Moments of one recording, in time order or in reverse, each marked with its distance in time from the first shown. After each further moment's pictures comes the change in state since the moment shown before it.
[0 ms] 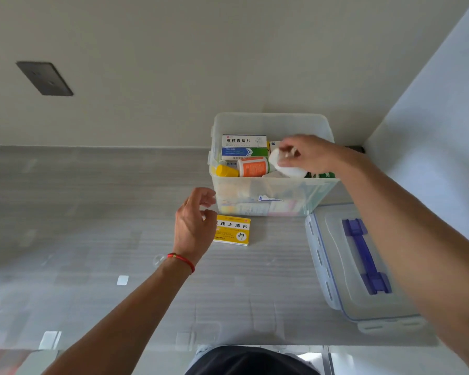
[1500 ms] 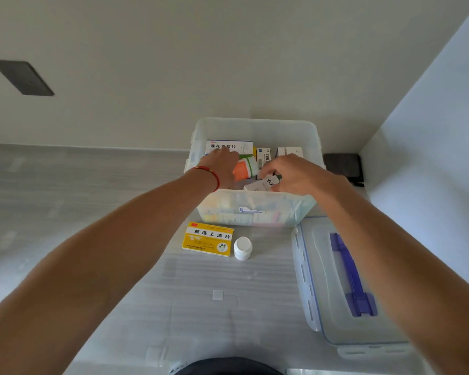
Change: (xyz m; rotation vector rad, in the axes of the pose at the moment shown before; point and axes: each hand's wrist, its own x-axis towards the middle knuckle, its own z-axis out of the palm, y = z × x) left_hand 0.160 0.056 0.098 0.928 -0.661 0.214; right_hand 0.004 0.020 0.015 -0.083 -0.099 -0.068
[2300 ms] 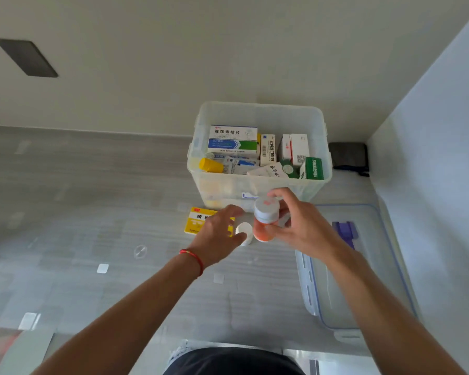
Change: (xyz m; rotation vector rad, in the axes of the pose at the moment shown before) left_hand -0.152 0.044 0.099 -0.964 0.108 -0.092; right_hand -0.103 -0.017 0.094 0.488 0.232 -0.067
